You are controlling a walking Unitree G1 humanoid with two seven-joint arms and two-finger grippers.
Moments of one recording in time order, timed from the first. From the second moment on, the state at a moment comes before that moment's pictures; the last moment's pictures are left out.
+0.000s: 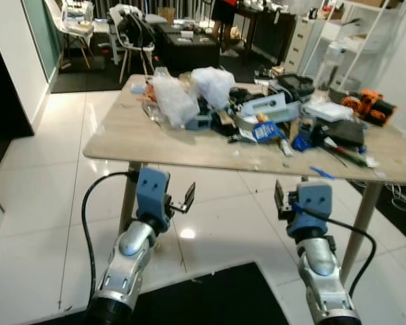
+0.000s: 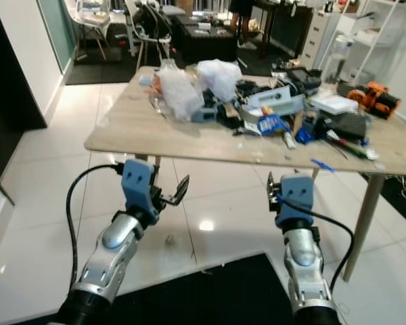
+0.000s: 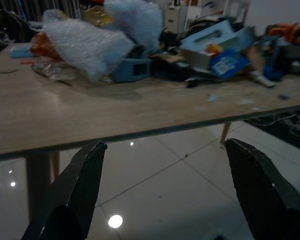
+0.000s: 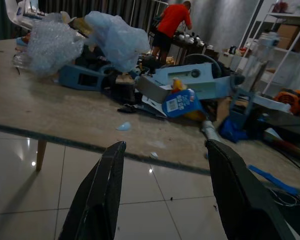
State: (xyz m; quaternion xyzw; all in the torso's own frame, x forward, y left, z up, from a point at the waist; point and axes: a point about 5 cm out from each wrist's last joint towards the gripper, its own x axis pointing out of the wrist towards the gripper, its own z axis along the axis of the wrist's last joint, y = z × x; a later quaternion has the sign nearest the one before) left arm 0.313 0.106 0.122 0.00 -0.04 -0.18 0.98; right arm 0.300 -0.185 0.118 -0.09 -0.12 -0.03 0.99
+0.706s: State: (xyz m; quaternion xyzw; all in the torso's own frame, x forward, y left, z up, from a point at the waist) left arm 0.313 0.105 0.123 0.00 -0.04 -0.18 0.98; right arm 0.300 -0.185 0.119 -0.09 -0.12 -0.03 0.99
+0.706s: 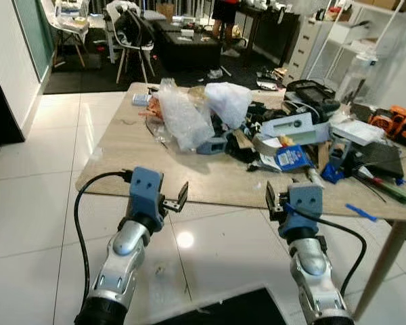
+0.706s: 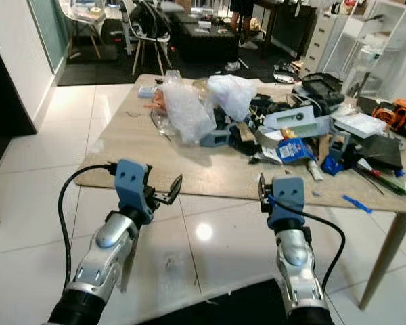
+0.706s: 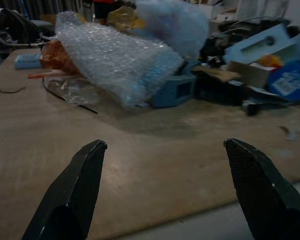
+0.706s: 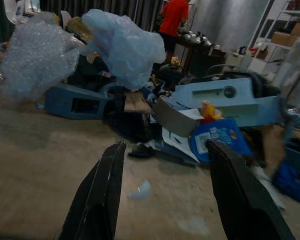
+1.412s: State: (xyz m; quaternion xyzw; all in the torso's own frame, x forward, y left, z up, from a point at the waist) left arm 0.311 0.102 0.124 0.00 -0.04 -0.19 0.98; right arm 0.300 -0.188 0.121 -0.09 -0.12 -0.03 0.99
